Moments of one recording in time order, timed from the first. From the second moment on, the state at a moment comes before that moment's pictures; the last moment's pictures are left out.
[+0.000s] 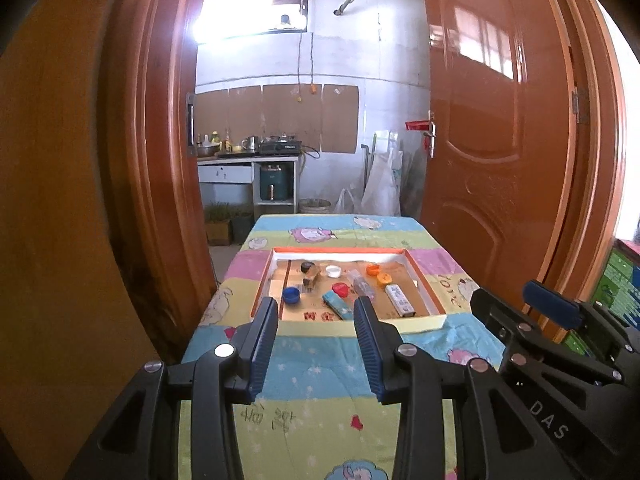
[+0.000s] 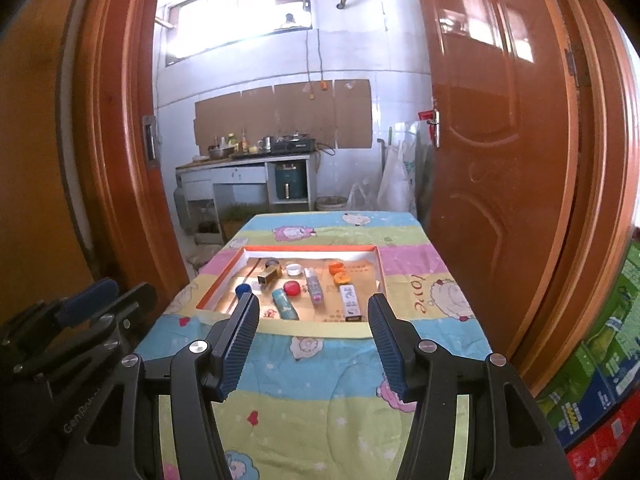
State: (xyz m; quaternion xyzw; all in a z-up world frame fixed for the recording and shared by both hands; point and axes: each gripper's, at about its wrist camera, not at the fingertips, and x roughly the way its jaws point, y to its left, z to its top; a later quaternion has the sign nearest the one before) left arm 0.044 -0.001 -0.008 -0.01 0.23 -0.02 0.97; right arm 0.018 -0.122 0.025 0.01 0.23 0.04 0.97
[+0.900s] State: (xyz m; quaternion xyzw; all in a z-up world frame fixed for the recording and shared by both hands) left arm 0.021 0.003 -0.004 -0.01 0.21 -0.02 0.98; right arm -0.007 -0.117 0.031 0.00 0.21 0.04 0.98
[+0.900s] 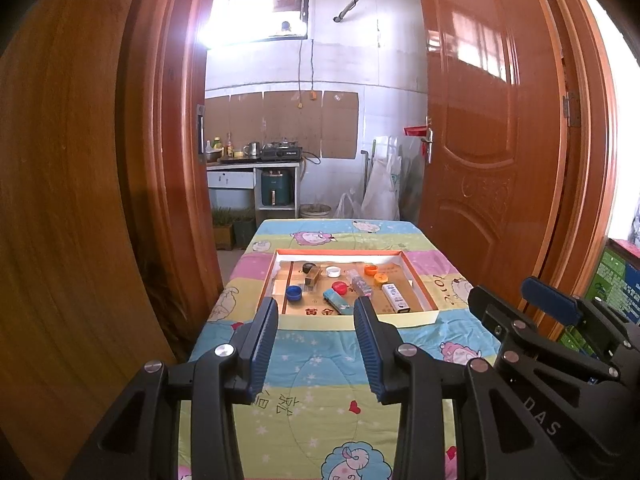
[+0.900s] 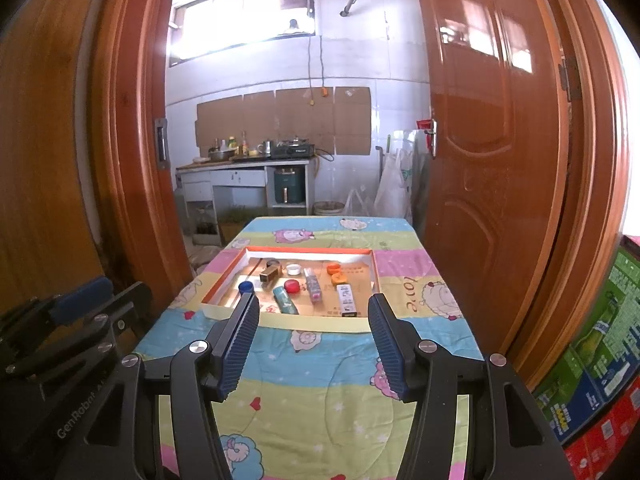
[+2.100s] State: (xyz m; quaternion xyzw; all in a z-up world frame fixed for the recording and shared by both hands) left arm 0.019 0.008 -0.005 -0.01 0.21 -0.02 0.98; right arm -0.009 -0.113 0.036 0.00 0.21 0.04 0.98
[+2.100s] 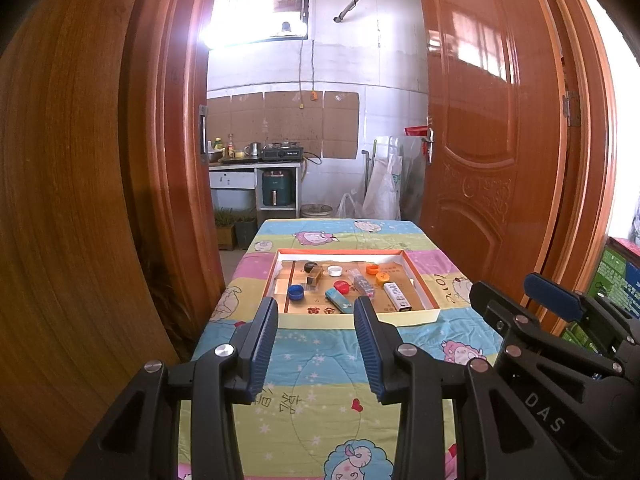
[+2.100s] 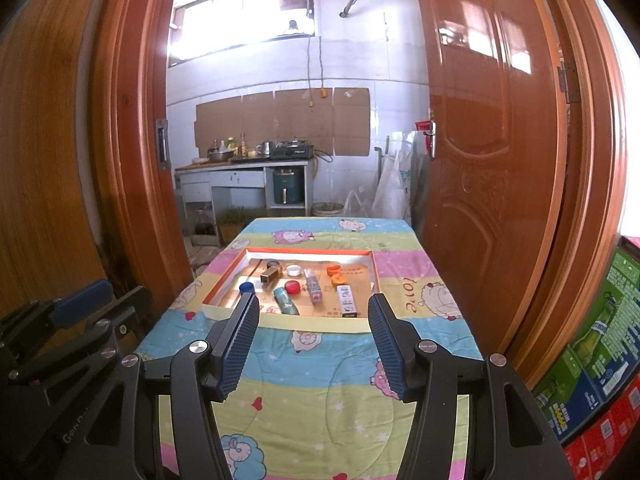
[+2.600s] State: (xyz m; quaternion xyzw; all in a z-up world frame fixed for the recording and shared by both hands) left arm 0.018 0.008 -0.004 -0.01 0.21 -0.03 0.98; right arm -0.011 -0.114 0.037 0.01 0.21 0.03 0.98
